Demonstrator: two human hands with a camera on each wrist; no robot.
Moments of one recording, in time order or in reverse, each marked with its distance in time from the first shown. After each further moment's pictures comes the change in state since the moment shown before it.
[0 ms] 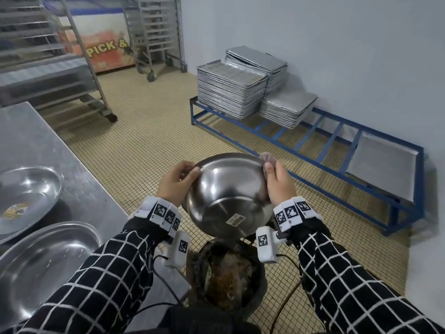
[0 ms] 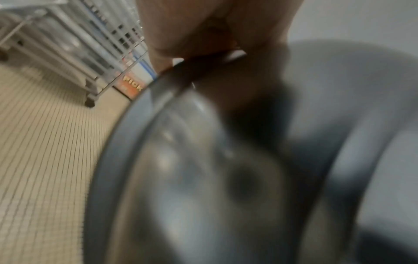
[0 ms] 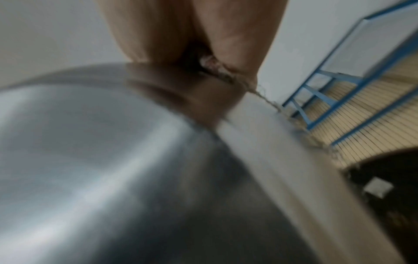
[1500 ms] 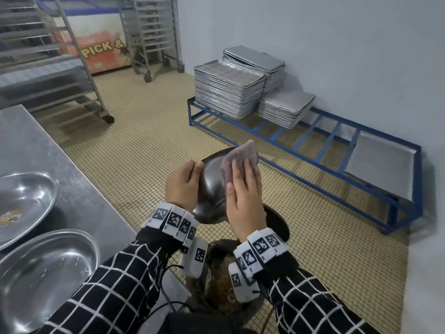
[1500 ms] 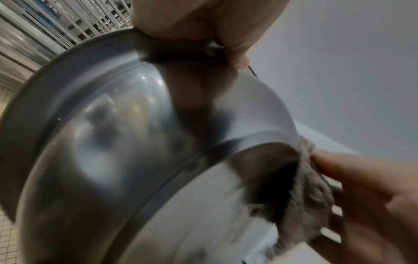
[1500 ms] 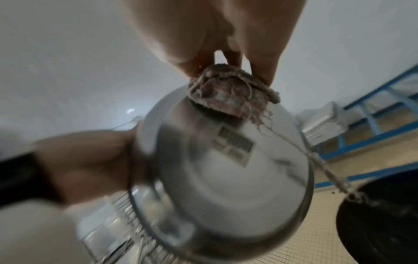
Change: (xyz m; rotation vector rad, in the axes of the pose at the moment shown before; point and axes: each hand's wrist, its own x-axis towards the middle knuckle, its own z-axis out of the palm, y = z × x) left_hand -0.001 0.020 0.020 0.070 0.182 0.110; right_hand -0.049 -0.018 0.061 -0.323 0.023 -0.352
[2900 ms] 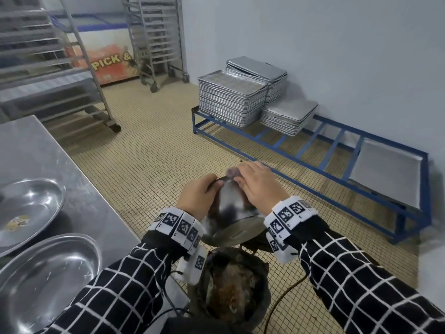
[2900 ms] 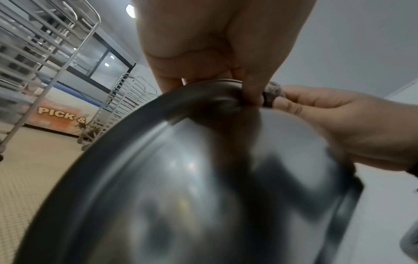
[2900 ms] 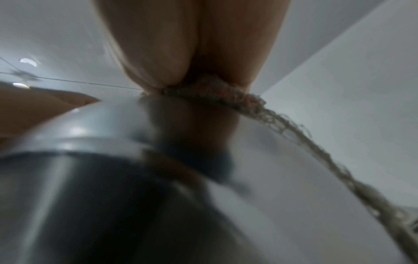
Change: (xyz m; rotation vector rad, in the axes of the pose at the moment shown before) left_hand -0.002 0.015 0.009 0.268 -0.302 0.131; right_hand 0.060 0.027 -0.053 -0.298 -0.288 -0.342
